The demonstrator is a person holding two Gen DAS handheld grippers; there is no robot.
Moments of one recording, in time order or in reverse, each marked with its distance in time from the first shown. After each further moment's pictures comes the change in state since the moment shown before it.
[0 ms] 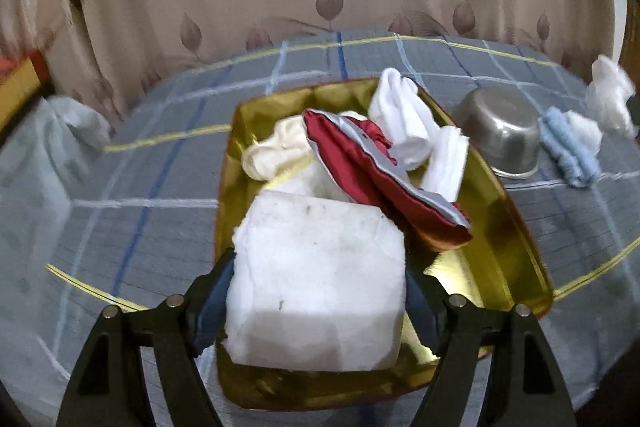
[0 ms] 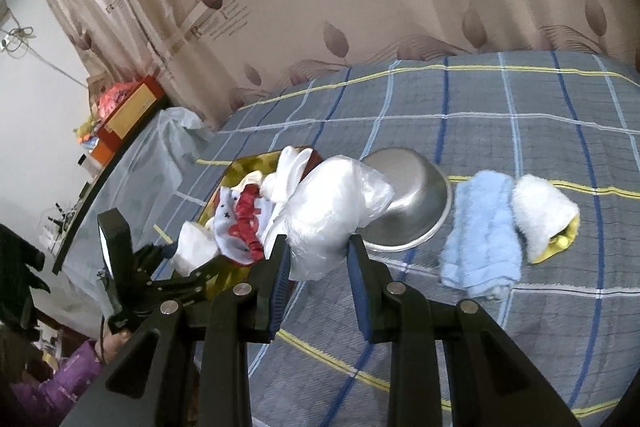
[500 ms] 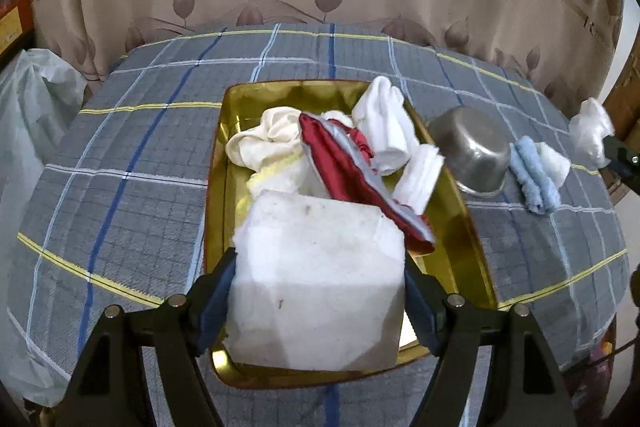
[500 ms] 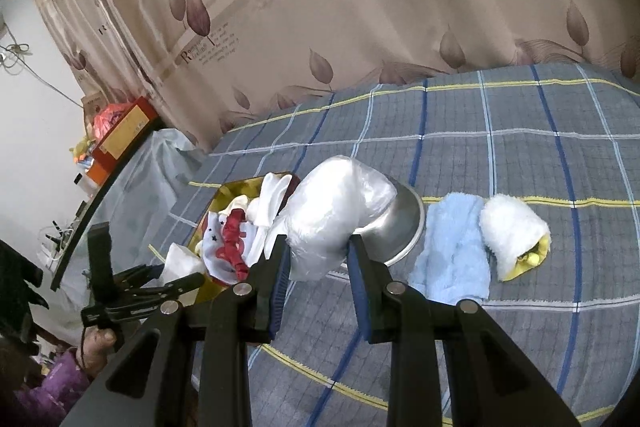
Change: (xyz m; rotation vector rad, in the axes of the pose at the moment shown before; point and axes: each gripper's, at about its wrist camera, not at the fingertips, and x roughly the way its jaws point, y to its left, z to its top) left arm -0.006 0.022 0.018 -0.133 0.109 -0.184; right arm -0.020 -0.020 0.013 0.038 -0.065 -0.026
